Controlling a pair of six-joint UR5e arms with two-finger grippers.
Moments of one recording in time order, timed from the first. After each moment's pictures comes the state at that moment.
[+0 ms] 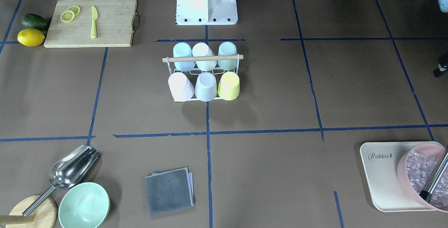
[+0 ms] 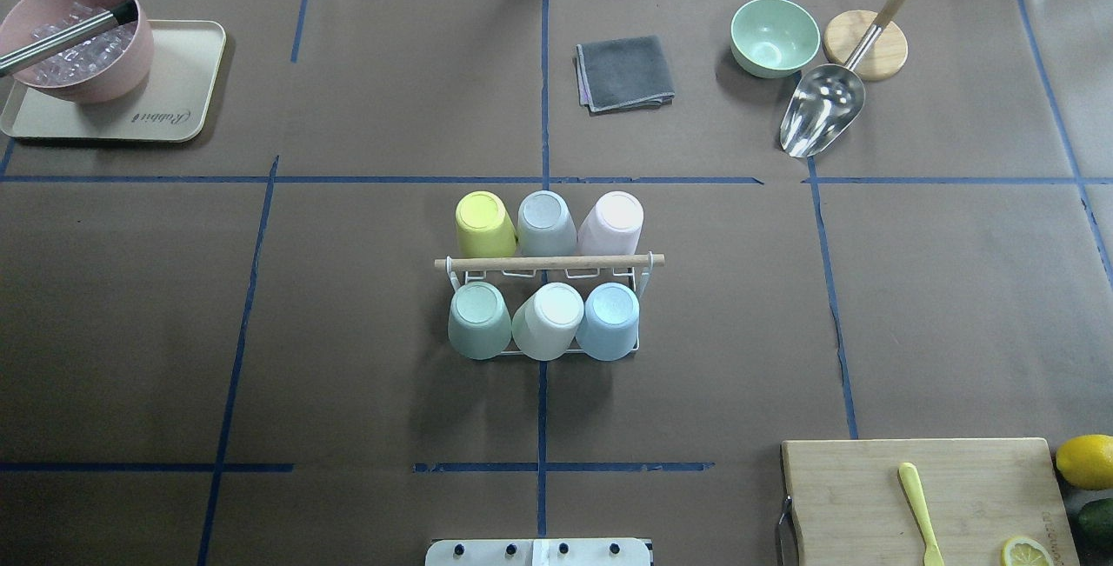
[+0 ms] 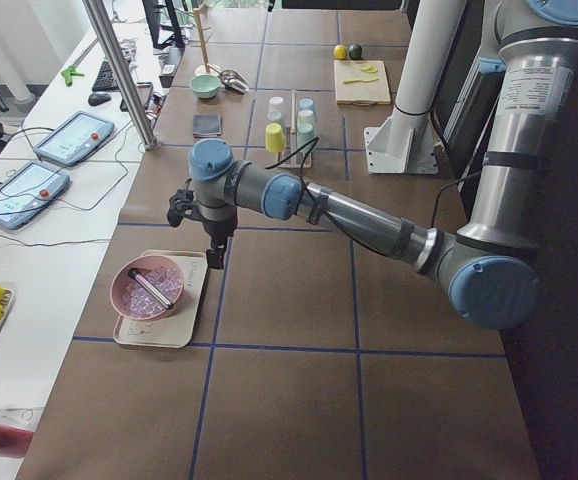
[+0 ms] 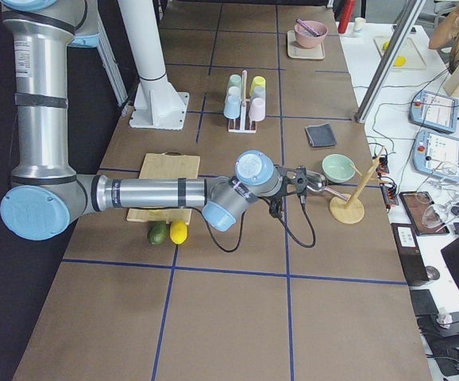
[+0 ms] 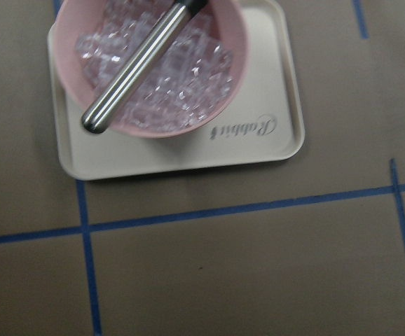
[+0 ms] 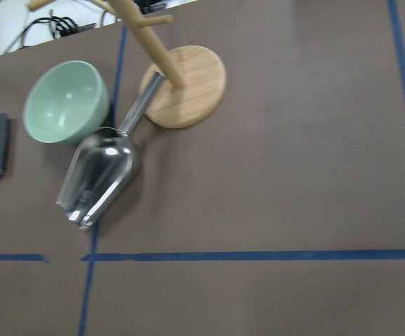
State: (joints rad) left arm -1.44 -1.65 -1.79 -1.51 -2.36 -0.19; right arm 1.47 -1.64 1.66 -0.99 2.40 0.58
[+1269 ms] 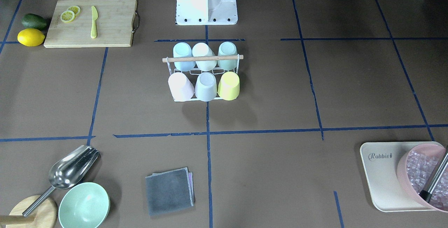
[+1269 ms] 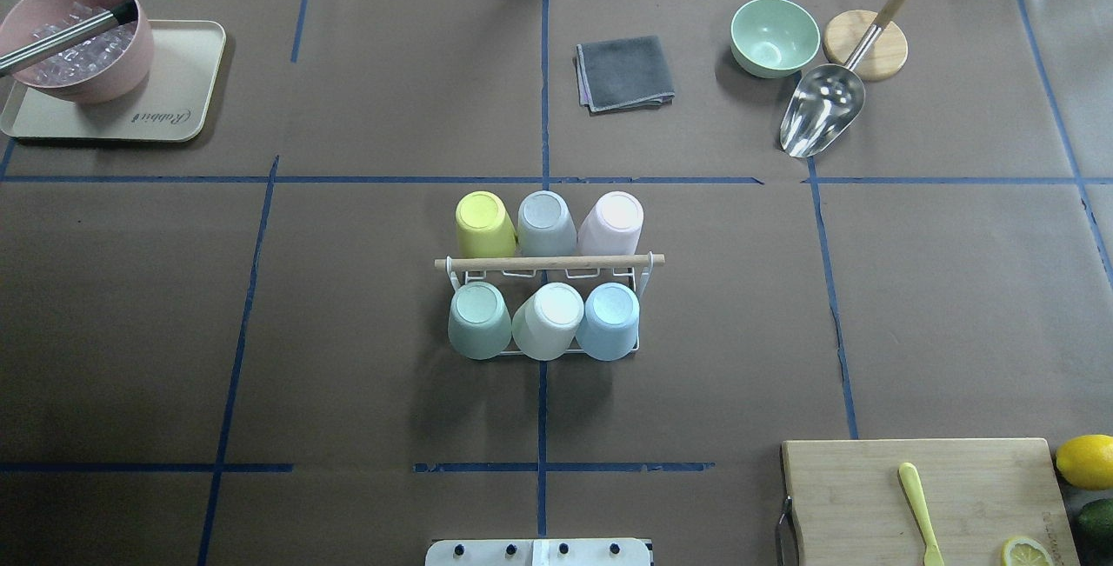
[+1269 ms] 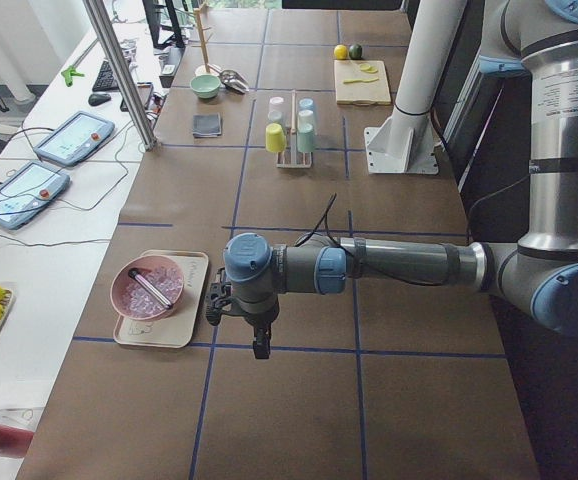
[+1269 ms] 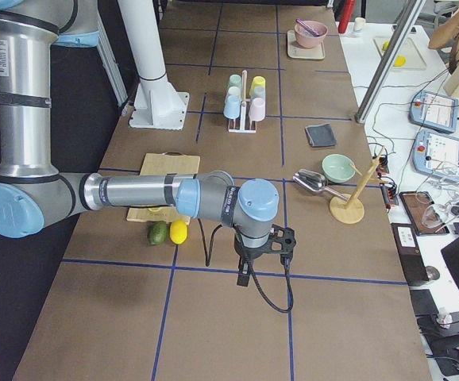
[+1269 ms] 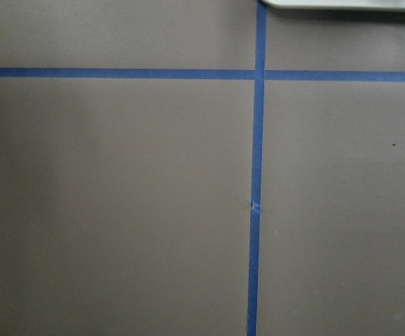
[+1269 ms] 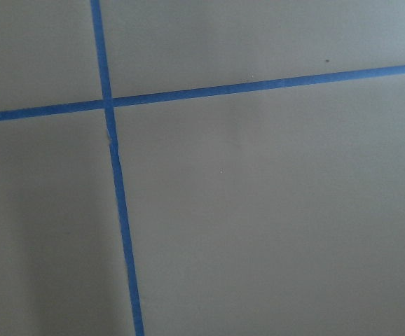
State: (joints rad) left arm -1.55 -1.48 -1.71 -1.52 -2.34 -0.04; right arm 1.68 -1.64 1.72 -1.77 2.21 -0.01
